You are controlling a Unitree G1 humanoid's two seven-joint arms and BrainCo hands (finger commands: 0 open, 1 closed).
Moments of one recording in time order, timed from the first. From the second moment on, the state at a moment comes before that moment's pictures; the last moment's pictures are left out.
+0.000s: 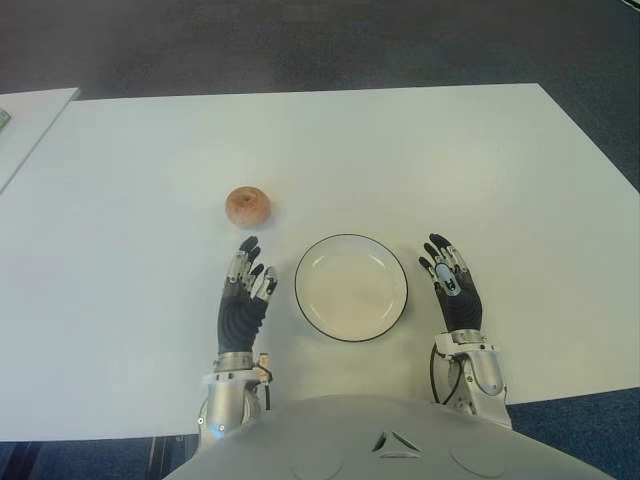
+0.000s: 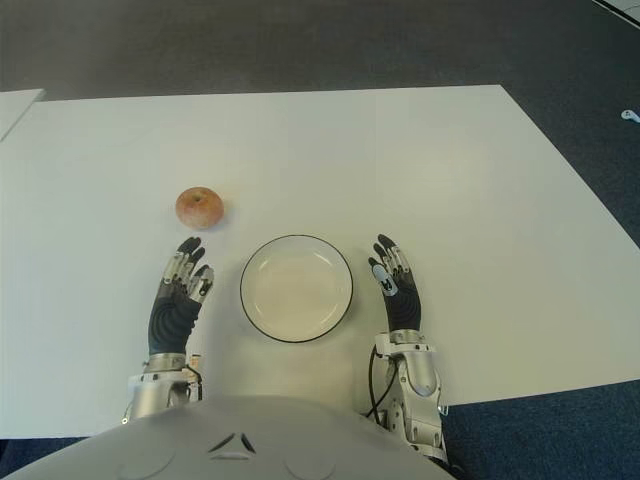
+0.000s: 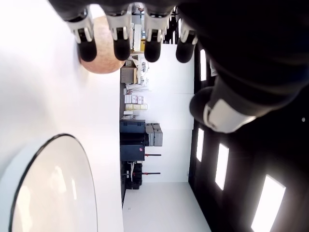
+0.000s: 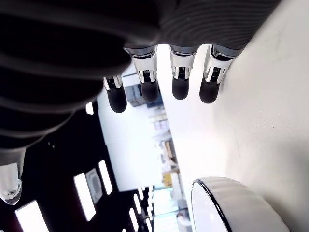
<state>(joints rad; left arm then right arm) 0.71 0.02 -0.23 -0.40 0.04 -0.24 0.17 0.43 0.03 -0.04 -0.04 0.21 -0.29 0.19</state>
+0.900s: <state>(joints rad) 0.37 0.40 0.04 -0.50 0.91 -0.11 0.08 0.37 0.03 -0.05 0.07 0.20 -0.37 0.18</state>
